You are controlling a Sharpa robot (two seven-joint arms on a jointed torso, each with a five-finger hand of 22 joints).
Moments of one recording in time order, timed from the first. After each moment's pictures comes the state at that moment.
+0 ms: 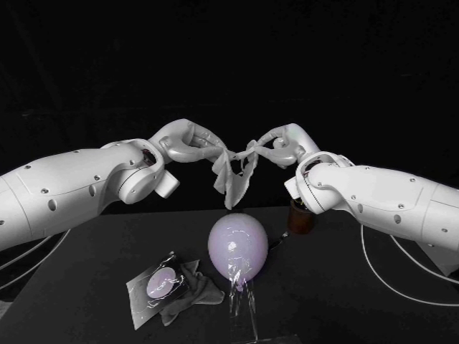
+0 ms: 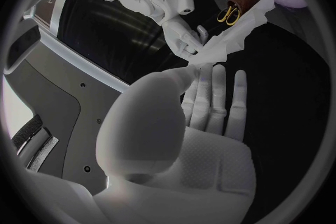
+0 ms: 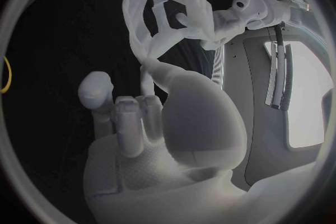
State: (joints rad) left arm 1.47 -0.69 -0.08 1.29 -0.51 -0.11 0.24; left_hand 1.52 -0.12 0.60 0.13 0.04 1.02 0.15 0.28 0.44 1.18 0.10 0.22 0.12 0.76 0.08 1.00 0.19 0.14 0.75 0.28 0.33 0.21; right arm 1.41 -0.55 -0.16 1.20 -0.68 -0.67 0.11; right_hand 1.31 -0.10 0.60 0.02 0.05 1.03 0.07 0.48 0.43 1.46 0.00 1.49 1.31 1.47 -0.05 1.57 1.31 0.11 1.22 0.06 1.05 1.24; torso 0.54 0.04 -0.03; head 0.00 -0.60
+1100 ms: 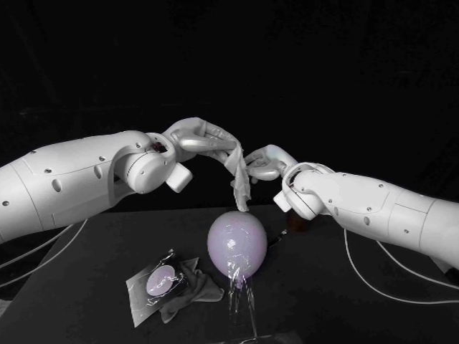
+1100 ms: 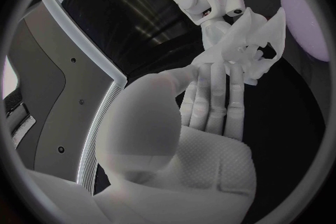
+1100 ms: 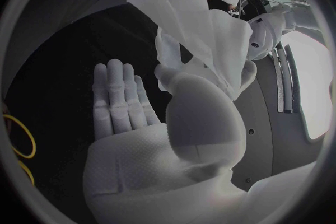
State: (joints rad) left arm 1.50 -0.64 -0.08 1.31 -0.26 -0.05 0.07; left_hand 1.44 -0.10 0.63 0.04 0.05 1.01 0.15 0.28 0.44 1.18 0.09 0.26 0.16 0.86 0.05 1.05 0.24 0.17 0.75 0.22 0.63 0.42; right arm 1.35 -0.44 -0.17 1.02 -0.65 -0.41 0.11; right_hand 1.21 -0.14 0.48 0.17 0.05 0.78 0.20 0.26 0.40 1.02 0.15 0.24 0.48 0.92 0.10 0.73 0.60 0.15 0.80 0.19 0.32 0.77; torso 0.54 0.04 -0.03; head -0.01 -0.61
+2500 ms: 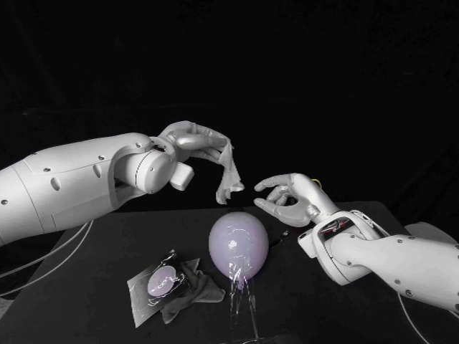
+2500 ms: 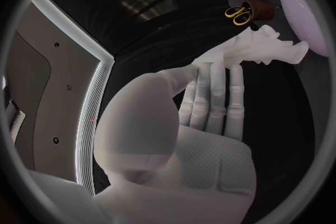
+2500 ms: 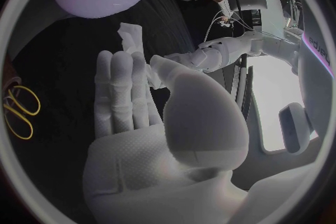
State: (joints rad) left arm 1.50 -0.65 -0.09 1.33 -0.16 -0.27 -0.01; left_hand 1.41 -0.13 0.69 0.01 0.05 1.02 0.14 0.27 0.46 1.19 0.09 0.27 0.17 0.87 0.04 1.04 0.25 0.17 0.71 0.22 0.70 0.48; right arm 1.23 -0.80 -0.17 1.61 -1.00 -0.86 0.18; right_hand 1.29 -0.21 0.44 0.08 0.18 0.97 0.14 0.19 0.37 1.35 0.05 0.36 0.44 1.33 -0.01 0.90 0.74 0.18 1.09 0.11 0.39 0.75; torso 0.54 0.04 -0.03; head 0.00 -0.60
